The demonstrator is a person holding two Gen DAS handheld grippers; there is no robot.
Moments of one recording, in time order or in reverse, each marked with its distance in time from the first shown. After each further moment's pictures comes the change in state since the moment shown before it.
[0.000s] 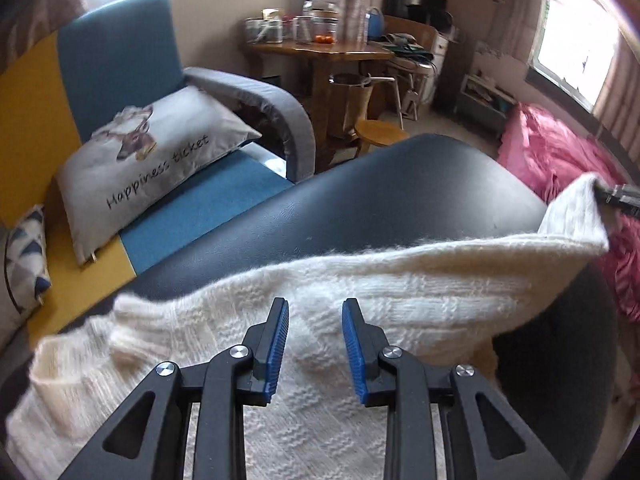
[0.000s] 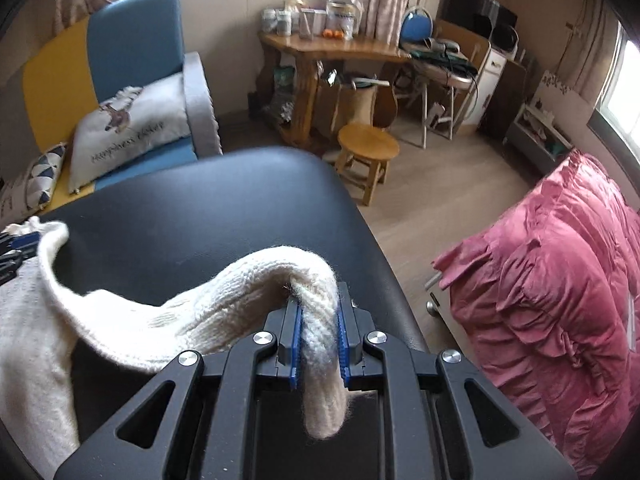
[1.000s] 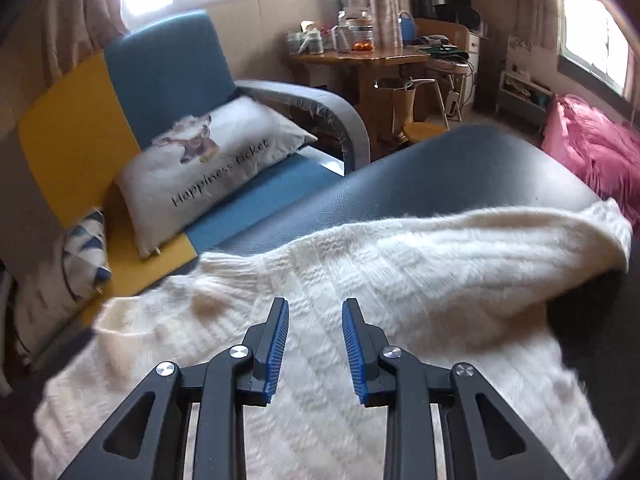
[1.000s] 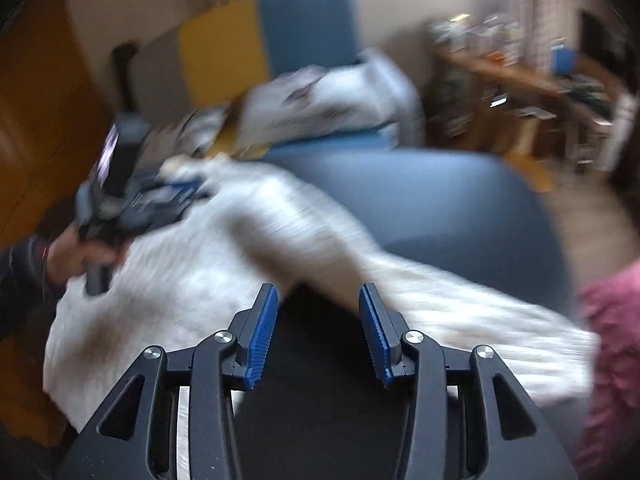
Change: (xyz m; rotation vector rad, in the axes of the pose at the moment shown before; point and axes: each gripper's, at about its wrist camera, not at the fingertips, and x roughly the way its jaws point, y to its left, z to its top) left arm -0.015 0.015 -0.031 0.023 -0.033 0.185; right arm -0.046 0.164 -0.059 -0.262 -0.004 0.528
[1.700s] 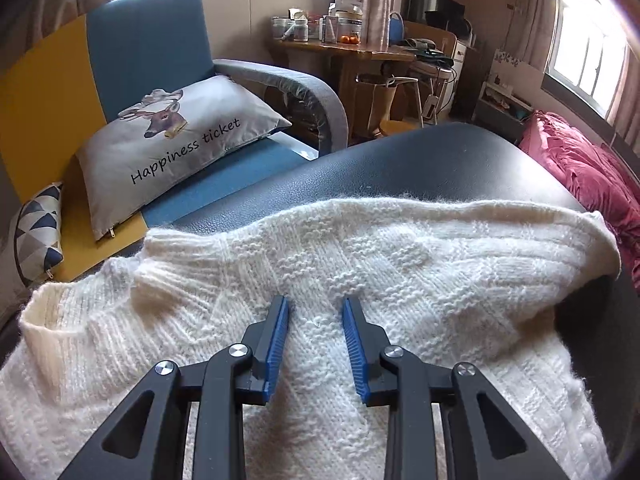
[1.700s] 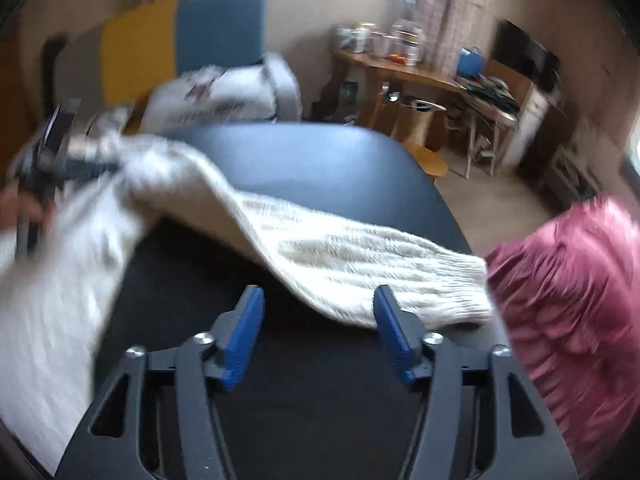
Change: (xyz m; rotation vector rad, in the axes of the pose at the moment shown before) left arm 0.031 0.012 -0.010 -0.030 0.011 -0.136; right arm -0.053 -0.062 -0.089 -0.006 -0.041 -0.423
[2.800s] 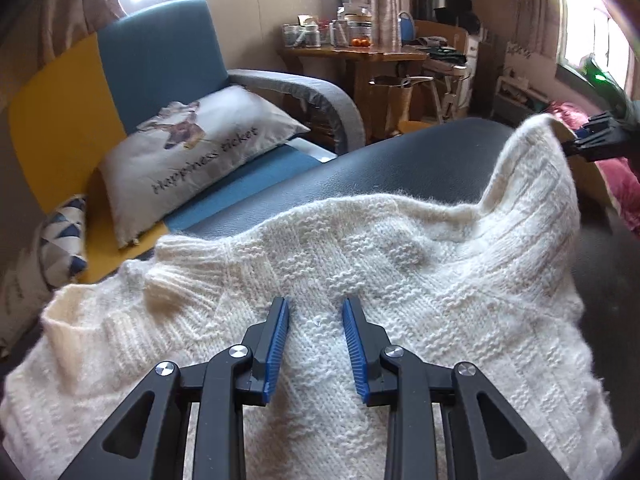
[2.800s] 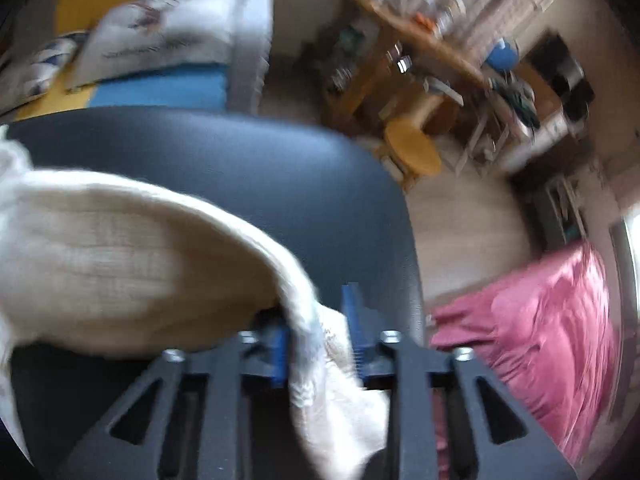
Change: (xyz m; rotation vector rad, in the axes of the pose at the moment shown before) left arm -0.004 -0.015 -0.005 0.022 -0.027 0.141; right arm 0.179 -0.047 0.169 -0.089 0.282 -0.139
